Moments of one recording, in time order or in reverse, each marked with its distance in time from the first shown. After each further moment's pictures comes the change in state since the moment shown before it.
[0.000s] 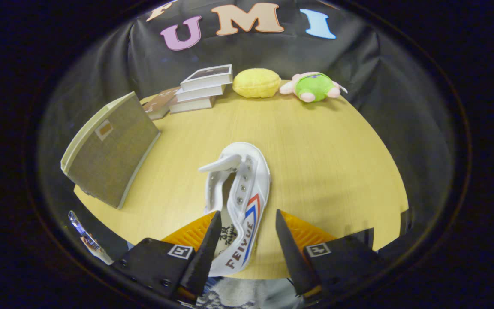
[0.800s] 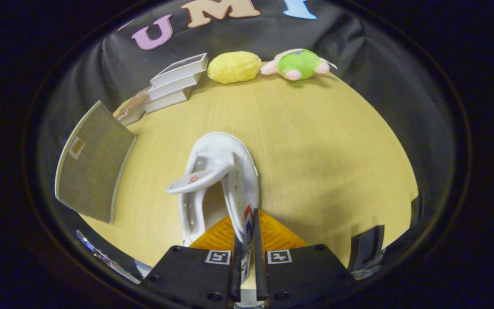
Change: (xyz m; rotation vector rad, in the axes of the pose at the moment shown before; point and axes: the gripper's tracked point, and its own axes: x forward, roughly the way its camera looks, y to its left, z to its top) arm 0.035 -0.016 -0.008 0.165 0.113 -0.008
